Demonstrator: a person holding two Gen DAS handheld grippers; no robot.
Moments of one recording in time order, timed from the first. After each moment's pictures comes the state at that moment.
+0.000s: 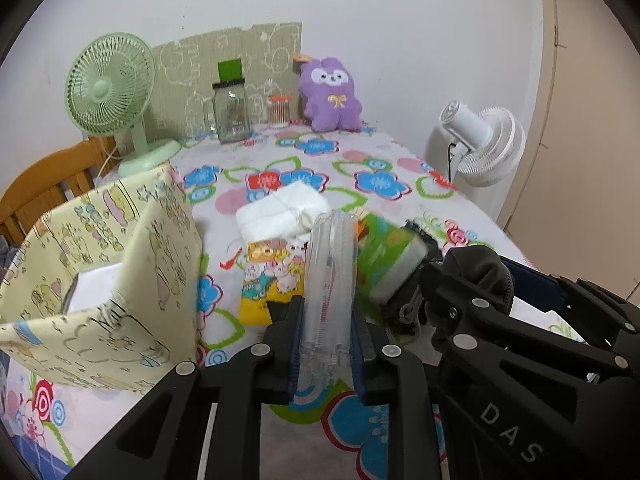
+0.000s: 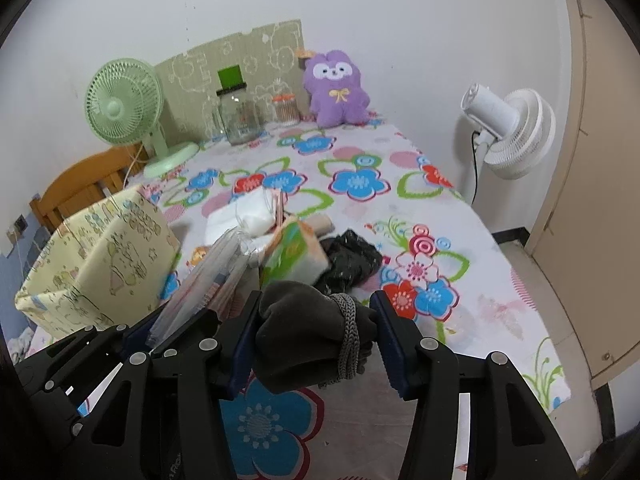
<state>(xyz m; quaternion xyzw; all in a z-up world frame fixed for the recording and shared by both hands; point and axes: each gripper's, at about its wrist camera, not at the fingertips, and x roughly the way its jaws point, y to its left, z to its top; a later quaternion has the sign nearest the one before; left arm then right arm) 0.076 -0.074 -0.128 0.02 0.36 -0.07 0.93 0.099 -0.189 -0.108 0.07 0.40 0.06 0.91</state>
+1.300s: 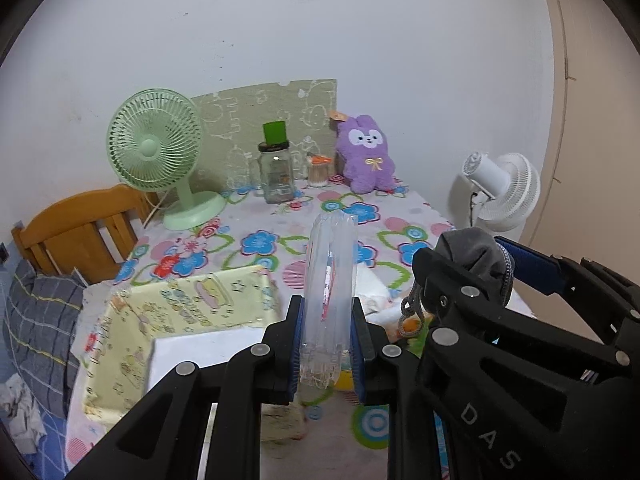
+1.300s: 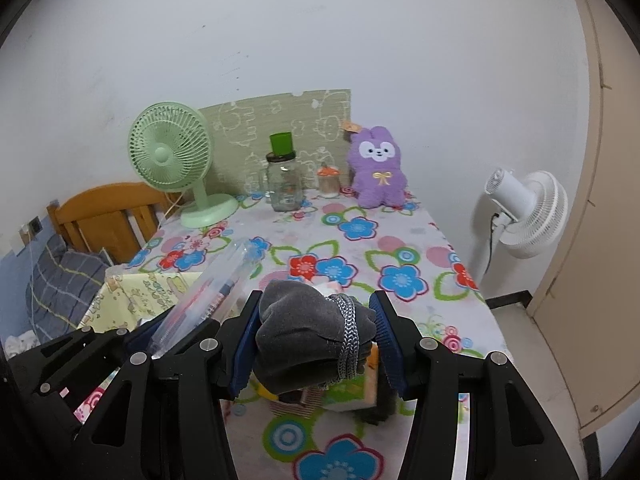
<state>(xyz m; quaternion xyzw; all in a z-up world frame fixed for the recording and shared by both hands) 0.082 -0.017 -0.044 0.04 0.31 -0.04 0.95 0.112 -0.123 -0.013 0.02 0.32 0.08 0.94</state>
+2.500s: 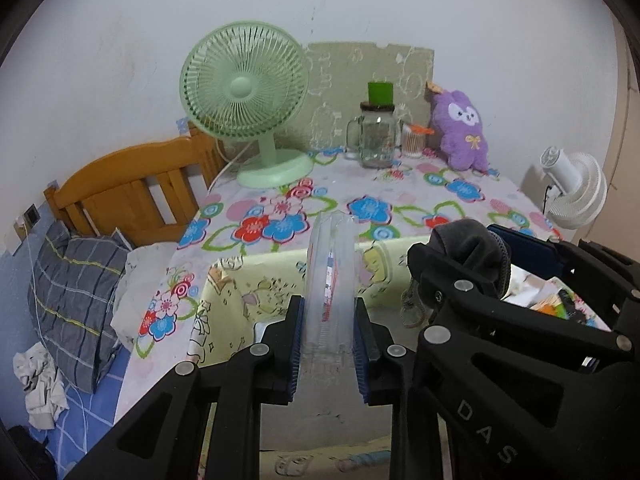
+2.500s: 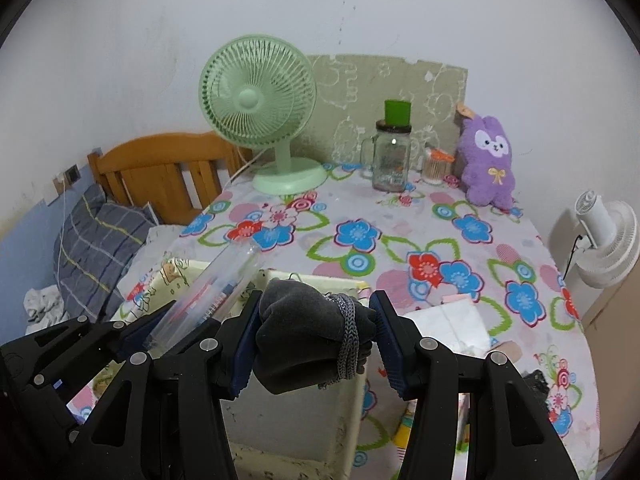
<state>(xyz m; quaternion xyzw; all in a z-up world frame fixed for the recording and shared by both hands) 0.120 0.107 -0.080 0.02 0.36 0.05 0.93 0.170 0.018 -0.046 -0.02 0.37 0.19 0.91</state>
